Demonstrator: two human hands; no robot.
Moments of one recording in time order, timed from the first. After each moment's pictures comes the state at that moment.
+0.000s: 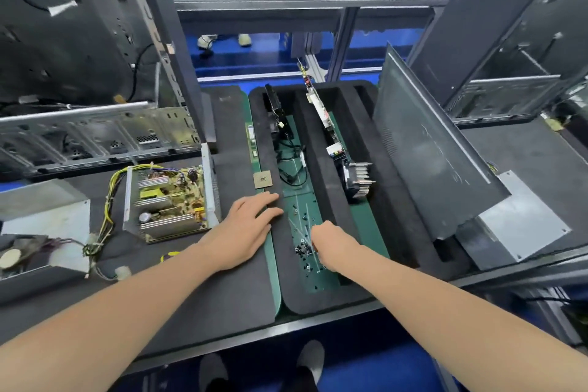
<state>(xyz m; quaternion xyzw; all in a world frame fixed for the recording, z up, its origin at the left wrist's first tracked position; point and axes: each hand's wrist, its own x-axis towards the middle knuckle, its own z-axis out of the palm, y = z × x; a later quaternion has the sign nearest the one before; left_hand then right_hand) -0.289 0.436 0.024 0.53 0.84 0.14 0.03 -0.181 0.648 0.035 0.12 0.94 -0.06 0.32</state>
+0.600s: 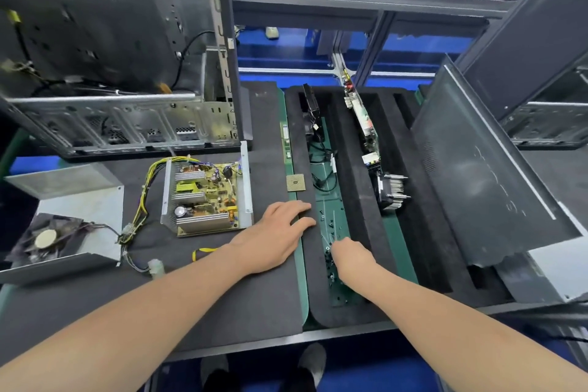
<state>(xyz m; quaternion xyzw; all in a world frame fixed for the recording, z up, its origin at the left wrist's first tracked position) -0.291 0.434 0.017 0.50 0.84 0.17 0.11 -0.196 0.630 0.006 0.15 0.91 0.01 0.38</state>
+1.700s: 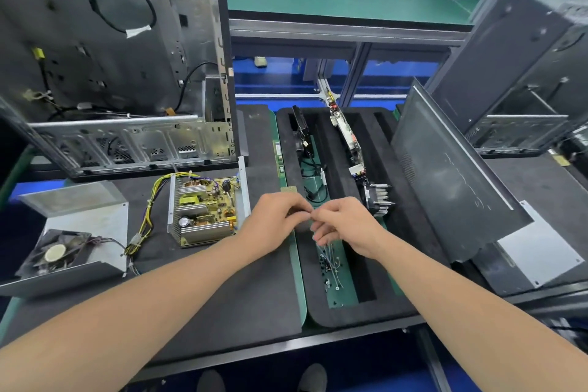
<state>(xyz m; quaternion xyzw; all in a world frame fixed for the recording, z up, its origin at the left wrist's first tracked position) -0.294 0.449 0.097 0.40 0.81 0.42 0.08 -0.215 0.636 0.107 0.22 0.72 -0.65 0.12</state>
